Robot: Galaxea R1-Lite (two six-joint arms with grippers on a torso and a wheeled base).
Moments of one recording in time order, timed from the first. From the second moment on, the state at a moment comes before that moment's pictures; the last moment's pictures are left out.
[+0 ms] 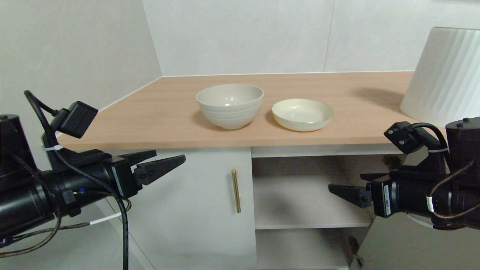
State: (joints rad) left arm -0.25 1.33 -0.59 -0.54 -0.38 -0.21; right arm 0.57 1.40 -0.71 -0.24 0.01 0.17
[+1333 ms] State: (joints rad) left arm -0.26 1.36 -0.73 -0.38 -0.39 -0.21; right arm 0.54 1.45 -0.84 -0.22 0.01 0.14
